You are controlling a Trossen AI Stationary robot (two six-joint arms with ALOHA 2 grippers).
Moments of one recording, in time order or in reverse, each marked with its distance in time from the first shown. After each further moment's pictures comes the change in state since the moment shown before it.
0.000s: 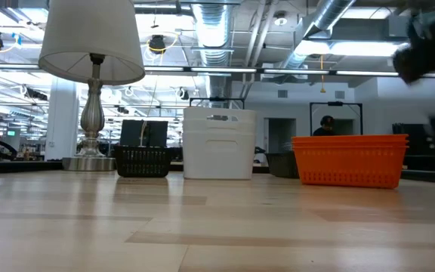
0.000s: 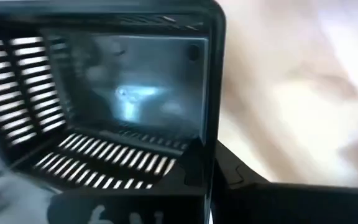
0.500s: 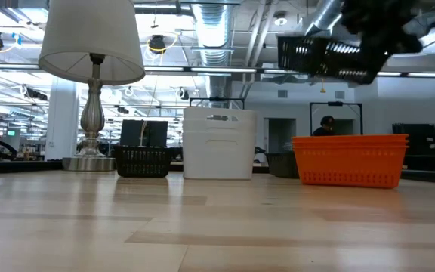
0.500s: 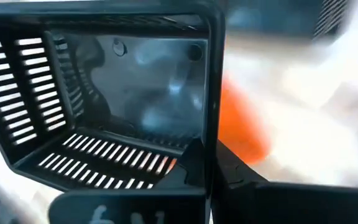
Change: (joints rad) left arm 0.000 0.000 0.000 -0.001 -0.002 0.000; right arm -0.608 -0.268 0.279 -0.256 0.256 -0.288
